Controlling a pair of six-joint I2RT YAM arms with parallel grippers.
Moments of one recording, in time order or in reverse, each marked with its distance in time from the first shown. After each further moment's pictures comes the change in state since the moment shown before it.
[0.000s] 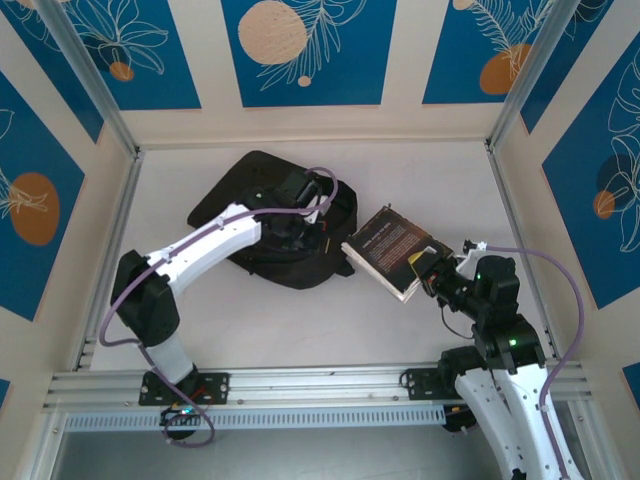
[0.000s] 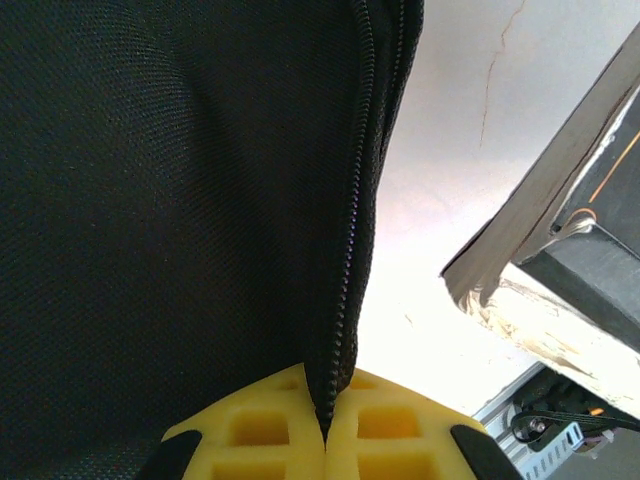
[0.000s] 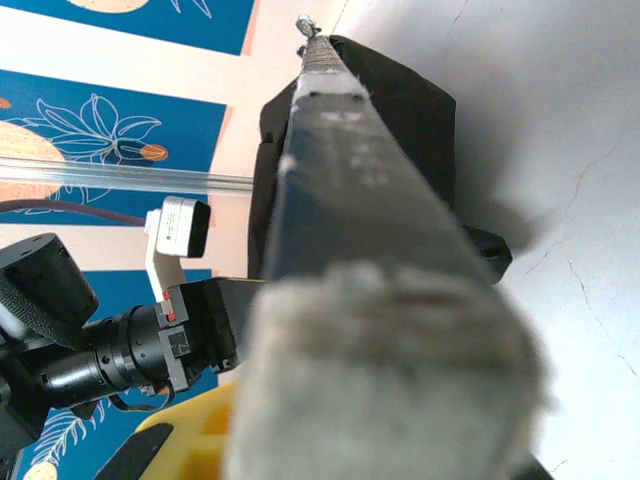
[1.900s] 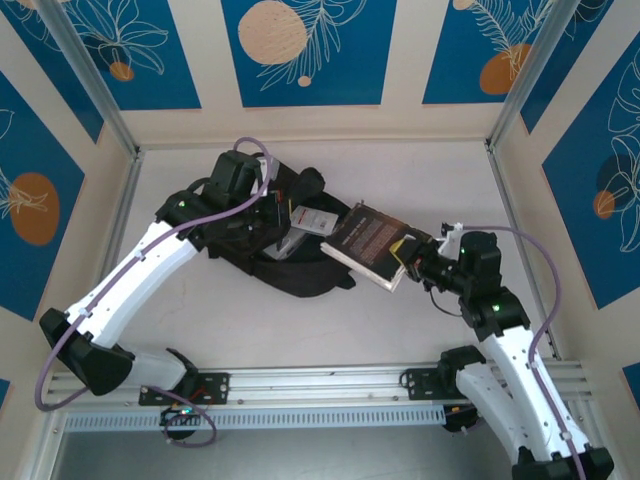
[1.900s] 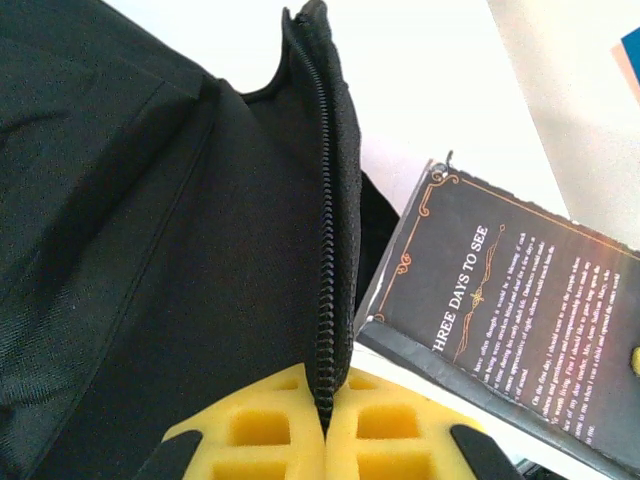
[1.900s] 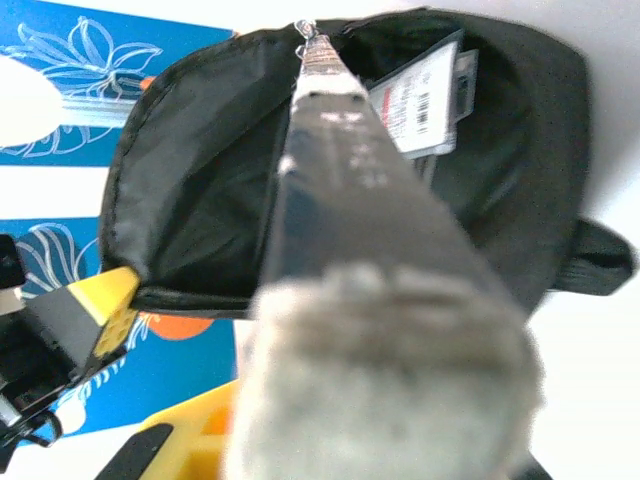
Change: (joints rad) left arm 0.106 -0.353 -0.033 0.039 -0.175 -0.043; right arm 0.053 0.246 0.008 0.221 -0.145 0.015
